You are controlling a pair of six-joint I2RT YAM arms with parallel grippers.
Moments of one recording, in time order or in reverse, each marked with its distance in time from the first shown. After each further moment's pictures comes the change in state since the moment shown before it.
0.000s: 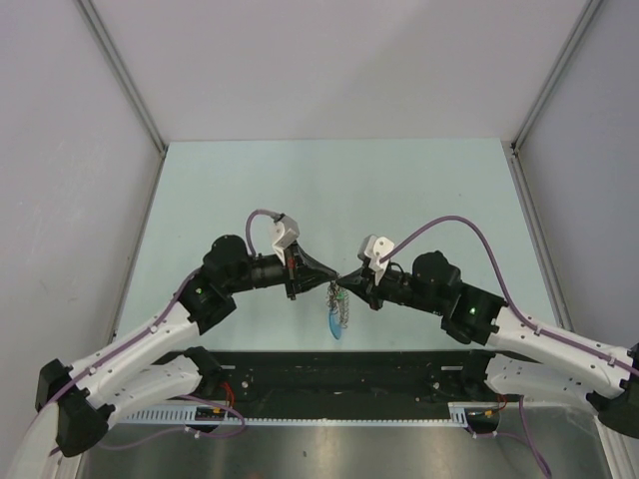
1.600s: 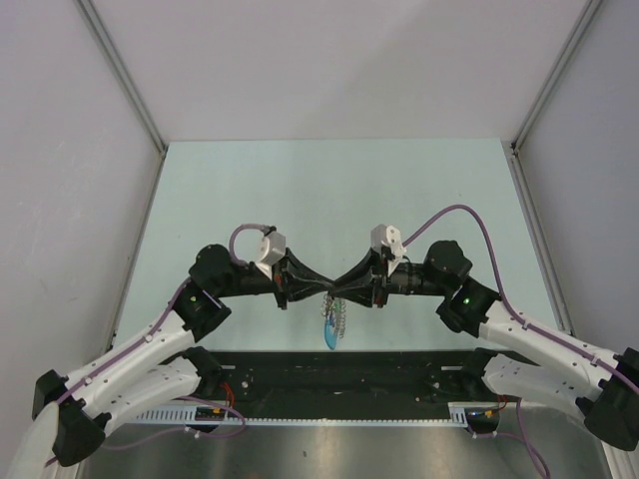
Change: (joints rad) left arm 0.005 -0.075 -0.067 0.169 0.190 0.055; right arm -0.182 0.038 -0.078 0.338 -0.522 0.217
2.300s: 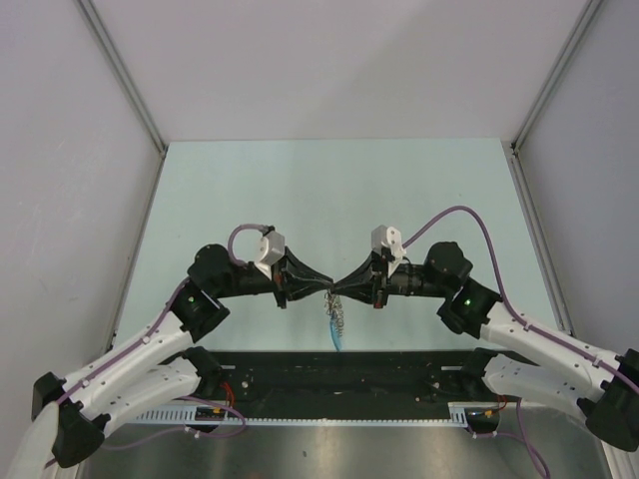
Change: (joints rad) left arm 0.001 -0.013 0.003 -0.015 -0.020 0.018; right arm 0.003 -0.003 -0.001 -0.006 0.014 -0.003
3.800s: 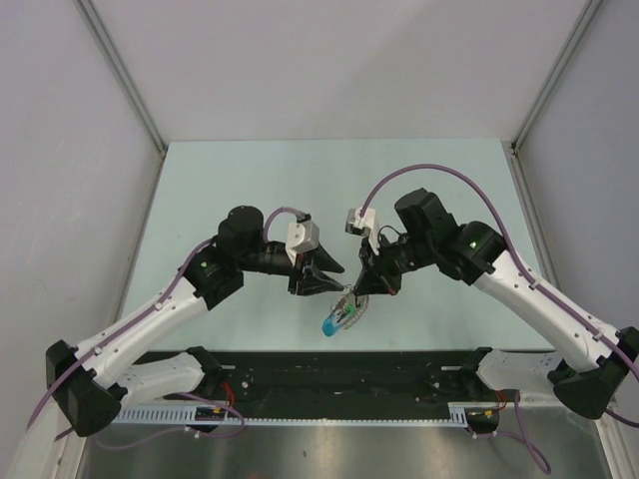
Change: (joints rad) left arm -0.001 0.243 0.324 -0.440 0.127 0.335; right arm -0.073 0.261 0.644 -1.183 0.002 -0.309
